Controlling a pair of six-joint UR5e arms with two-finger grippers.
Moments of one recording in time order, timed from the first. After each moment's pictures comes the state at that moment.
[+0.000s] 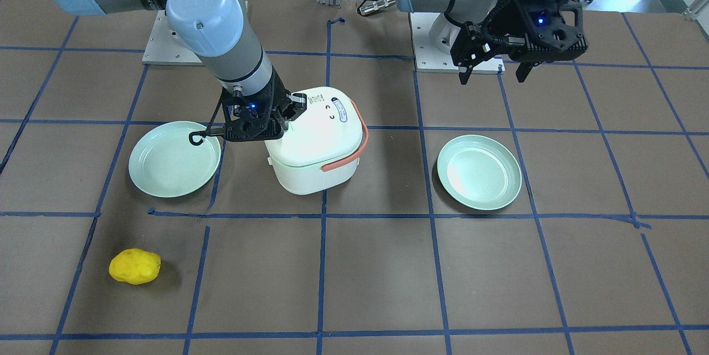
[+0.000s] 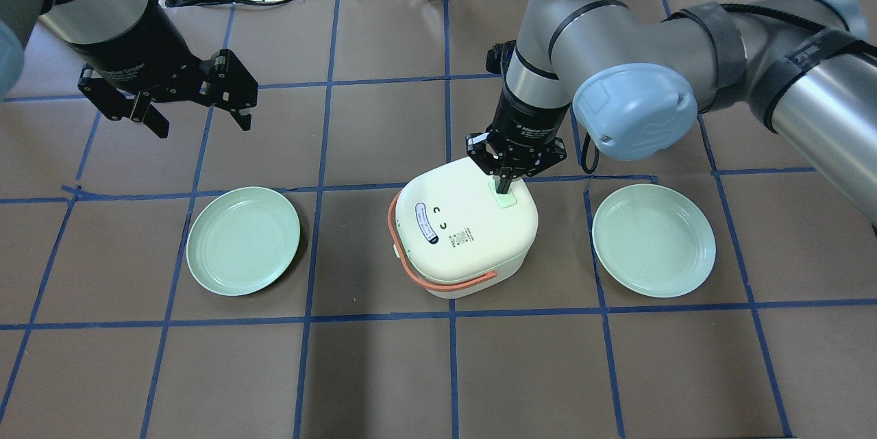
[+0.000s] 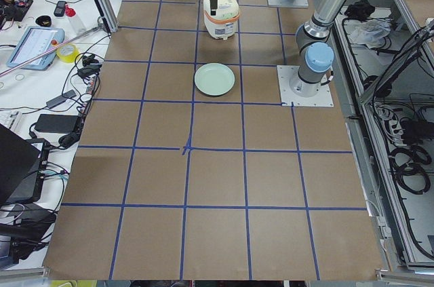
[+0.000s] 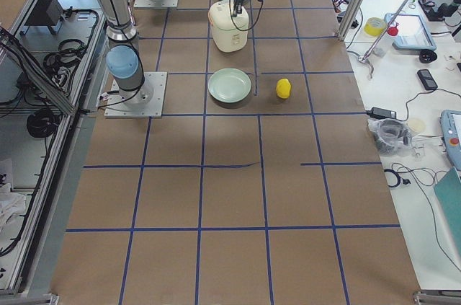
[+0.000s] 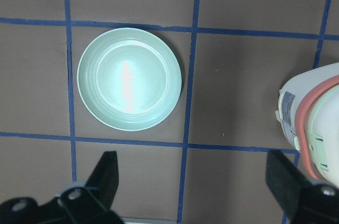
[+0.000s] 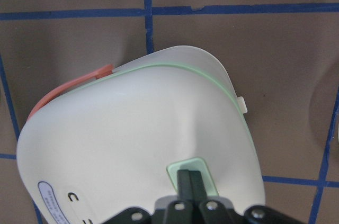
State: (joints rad) left arm -1.55 -1.49 -1.59 -1.62 1.59 -0.05; right arm 1.79 -1.42 1.69 -1.71 -1.35 0.22
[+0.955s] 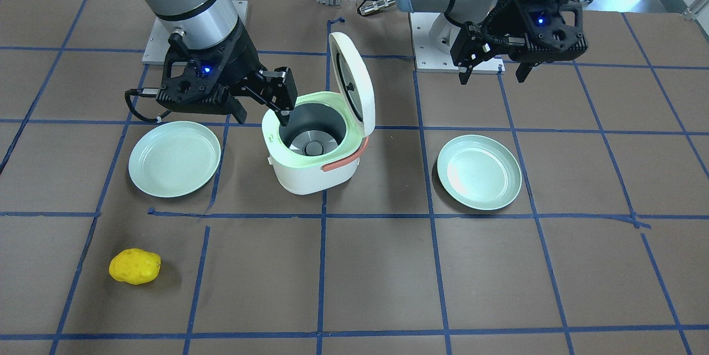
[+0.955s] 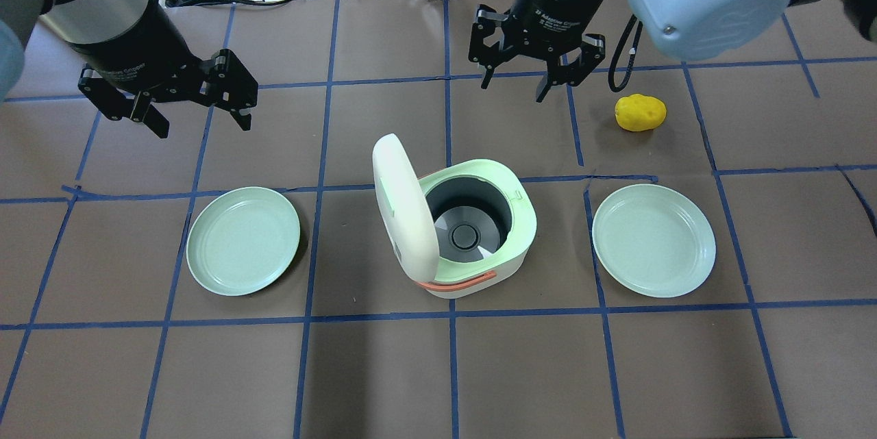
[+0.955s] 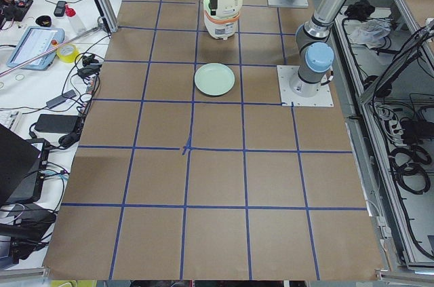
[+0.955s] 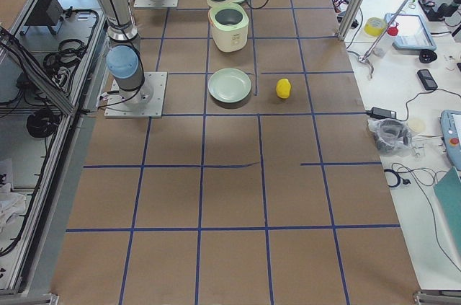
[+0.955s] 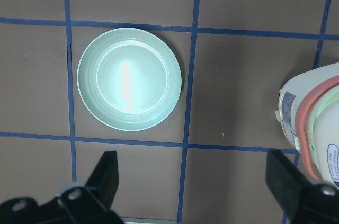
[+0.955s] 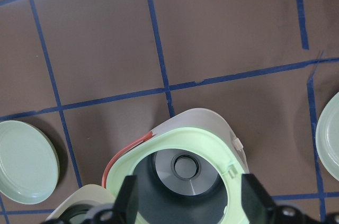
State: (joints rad) left arm -1.55 -1.49 -1.59 -1.62 1.59 -0.05; right arm 1.73 -1.44 1.46 -1.65 -1.37 0.36
